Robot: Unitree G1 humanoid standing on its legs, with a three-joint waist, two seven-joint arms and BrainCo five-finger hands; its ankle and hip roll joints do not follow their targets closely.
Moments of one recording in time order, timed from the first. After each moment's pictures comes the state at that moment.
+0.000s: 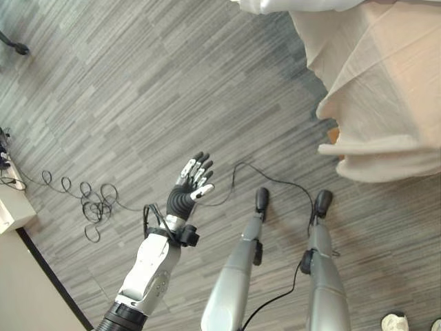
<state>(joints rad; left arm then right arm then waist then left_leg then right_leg) -0.02 0.50 -0.26 -0.10 -0.66 -0.28 0.00 -1.85 -1.04 0.87 1.38 0.05 -0.11 -0.27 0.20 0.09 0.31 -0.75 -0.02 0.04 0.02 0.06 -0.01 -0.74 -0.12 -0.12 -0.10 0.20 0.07</state>
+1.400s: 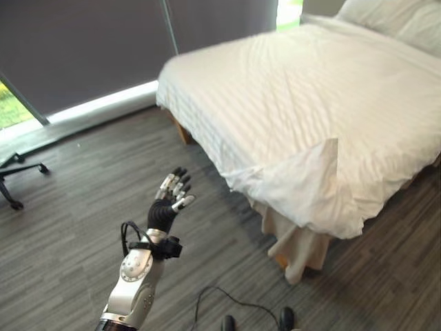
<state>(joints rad) 0.09 0.49 -0.16 -0.05 -0.61 -0.25 -0.04 0.16 -0.27 0.19 1.35 -0.13 -0.06 -0.04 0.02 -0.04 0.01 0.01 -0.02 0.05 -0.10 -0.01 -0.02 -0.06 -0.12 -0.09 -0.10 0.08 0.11</state>
